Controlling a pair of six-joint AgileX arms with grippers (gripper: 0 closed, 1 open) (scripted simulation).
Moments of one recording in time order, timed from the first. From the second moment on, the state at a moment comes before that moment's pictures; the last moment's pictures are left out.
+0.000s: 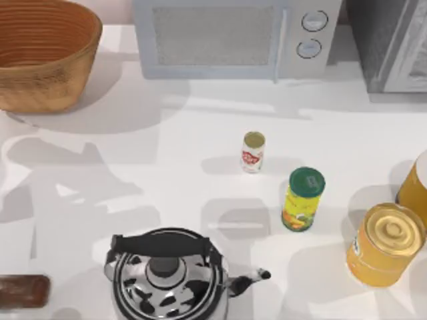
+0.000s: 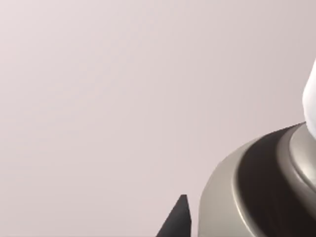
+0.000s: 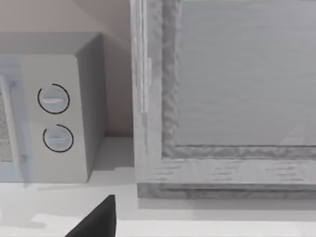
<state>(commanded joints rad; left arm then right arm) 0.31 1.77 0.55 1.44 0.11 0.08 0.00 0.00 0.00 0.00 0.00 0.00</state>
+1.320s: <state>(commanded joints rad) 0.07 1.64 1.33 0.13 0.10 0.04 0.00 0.00 0.00 0.00 0.00 0.00</state>
